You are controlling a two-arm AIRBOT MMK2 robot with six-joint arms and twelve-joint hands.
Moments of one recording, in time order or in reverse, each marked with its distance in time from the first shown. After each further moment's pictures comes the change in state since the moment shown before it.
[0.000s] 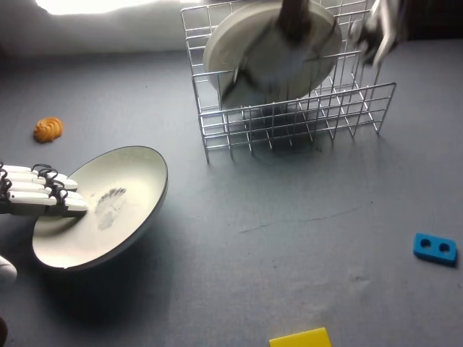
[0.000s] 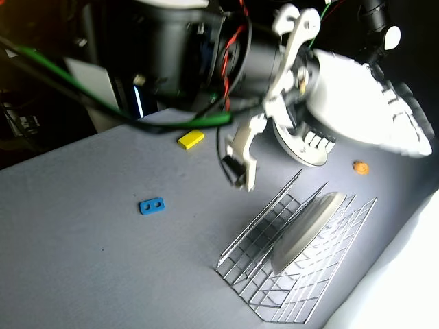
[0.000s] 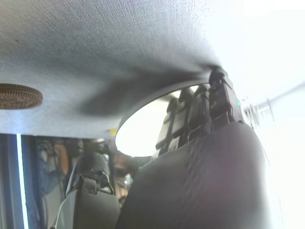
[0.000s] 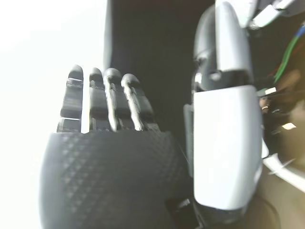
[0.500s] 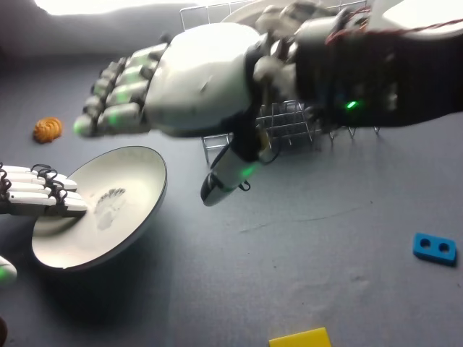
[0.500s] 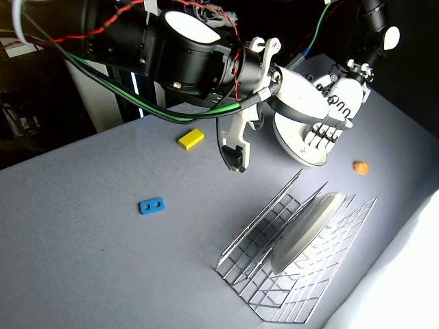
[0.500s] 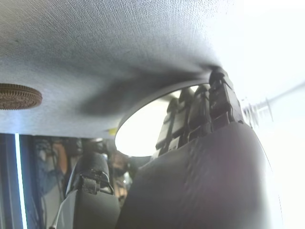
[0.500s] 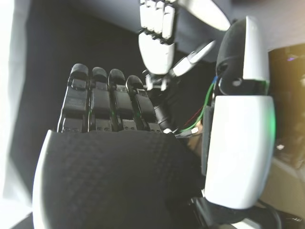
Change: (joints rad) left arm 0.008 -0.002 0.000 -0.011 -0.001 -0.002; right arm -0.129 -0.108 -0.065 -0.017 -0.043 -0.205
